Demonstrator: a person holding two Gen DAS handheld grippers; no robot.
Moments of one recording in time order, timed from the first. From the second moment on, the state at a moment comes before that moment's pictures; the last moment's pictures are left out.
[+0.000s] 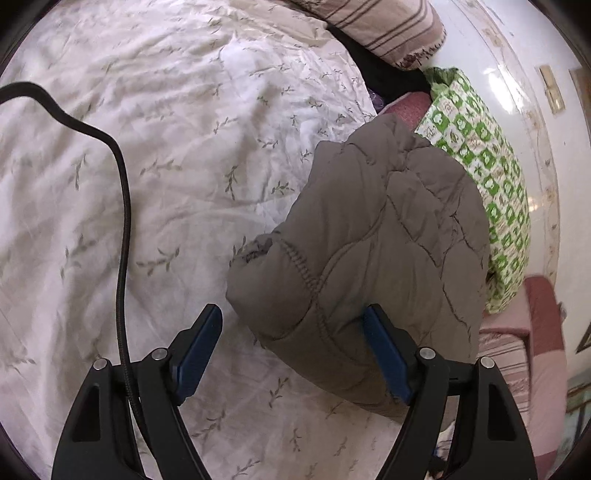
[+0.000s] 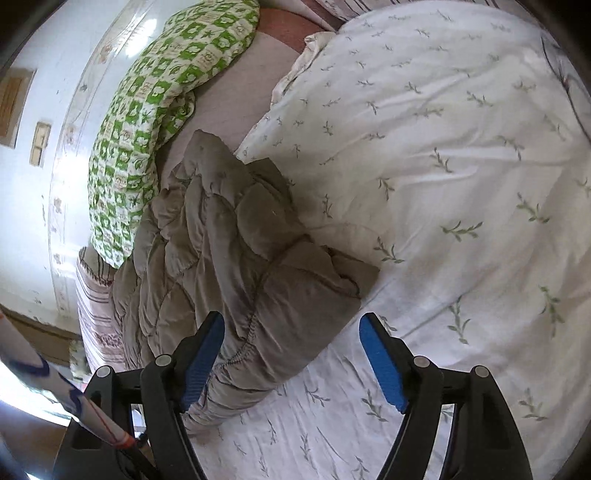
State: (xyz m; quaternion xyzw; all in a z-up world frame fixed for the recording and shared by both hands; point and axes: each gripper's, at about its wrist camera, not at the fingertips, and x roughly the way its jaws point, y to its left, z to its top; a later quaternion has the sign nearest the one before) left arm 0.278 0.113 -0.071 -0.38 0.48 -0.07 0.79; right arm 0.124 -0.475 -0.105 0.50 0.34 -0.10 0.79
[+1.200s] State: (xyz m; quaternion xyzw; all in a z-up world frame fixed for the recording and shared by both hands) left arm 0.270 0.045 0.007 -0.09 0.35 -0.03 0.93; right arm 0.151 -0.397 -0.027 0.17 0.32 -0.18 0.92
